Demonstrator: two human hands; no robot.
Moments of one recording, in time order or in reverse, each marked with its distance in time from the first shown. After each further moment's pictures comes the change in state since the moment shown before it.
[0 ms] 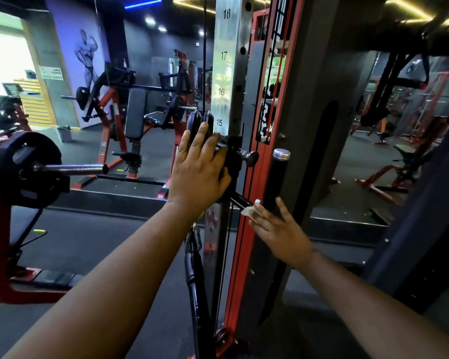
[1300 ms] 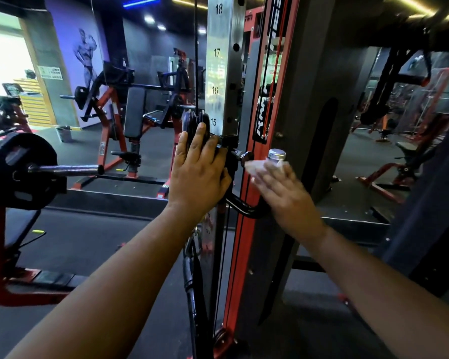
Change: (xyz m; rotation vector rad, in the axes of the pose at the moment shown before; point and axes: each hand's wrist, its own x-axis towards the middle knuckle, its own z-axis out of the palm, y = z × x) left_hand 0.005 0.016 0.007 0.058 0.000 -0.006; right_hand 0.037 0.059 -0.047 0.259 0.361 0.258
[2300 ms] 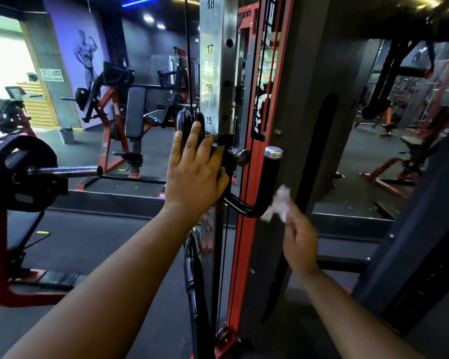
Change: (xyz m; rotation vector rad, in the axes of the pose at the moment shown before) left_hand 0.001 0.006 0.000 0.005 0.016 -0.019; right_hand -0.083 -0.042 0.034 0.749 0.249 0.718
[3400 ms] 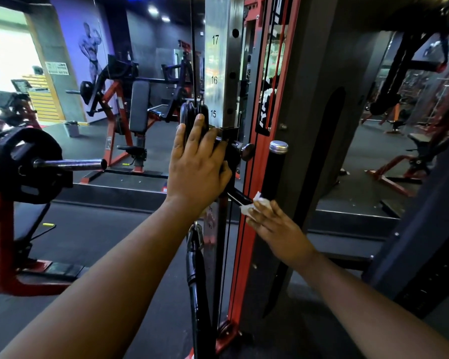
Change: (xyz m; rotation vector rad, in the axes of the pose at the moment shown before) left_hand 0.000 -0.002 -0.001 0.018 -0.019 0.007; right_hand 0.012 0.024 0.015 -0.758 -0.517 -0.826
